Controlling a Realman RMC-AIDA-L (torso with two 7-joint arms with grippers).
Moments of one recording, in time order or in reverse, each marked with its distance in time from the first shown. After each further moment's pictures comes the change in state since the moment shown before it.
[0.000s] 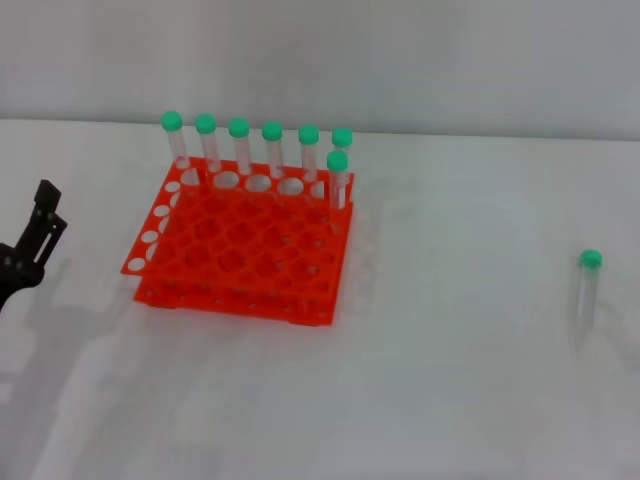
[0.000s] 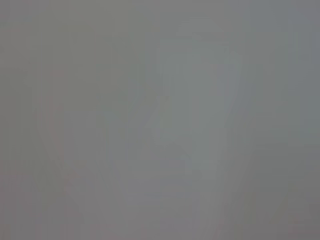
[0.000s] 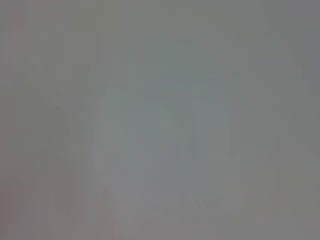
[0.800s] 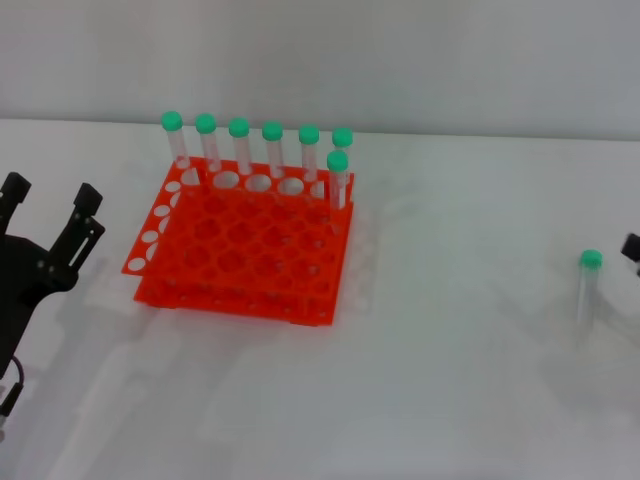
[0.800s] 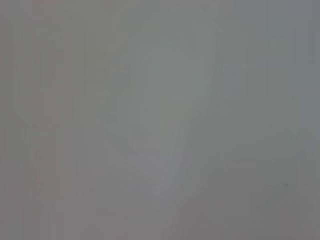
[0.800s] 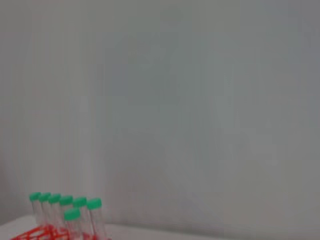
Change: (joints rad) left arm -0.006 0.000 0.000 0.011 0.099 0.017 -0.076; right arm 0.008 -0.002 -0.356 -0.527 -0.243 -0.270 0.765
